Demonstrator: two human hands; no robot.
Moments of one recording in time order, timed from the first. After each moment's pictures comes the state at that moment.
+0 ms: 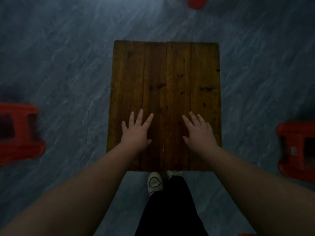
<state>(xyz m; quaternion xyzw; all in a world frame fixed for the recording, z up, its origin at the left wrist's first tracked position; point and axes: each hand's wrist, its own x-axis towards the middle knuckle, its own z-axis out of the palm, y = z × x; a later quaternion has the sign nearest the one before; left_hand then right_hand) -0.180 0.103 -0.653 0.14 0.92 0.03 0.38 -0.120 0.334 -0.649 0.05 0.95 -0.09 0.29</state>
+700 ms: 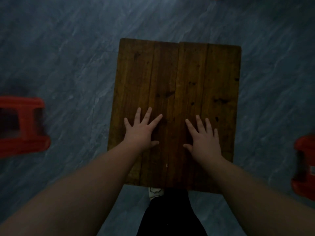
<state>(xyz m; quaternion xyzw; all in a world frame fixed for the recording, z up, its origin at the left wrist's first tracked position) -0.238 0.114 -0.685 0.15 0.90 0.01 0.41 -0.166 0.337 -0.683 0.07 0.94 -0.07 0.32</state>
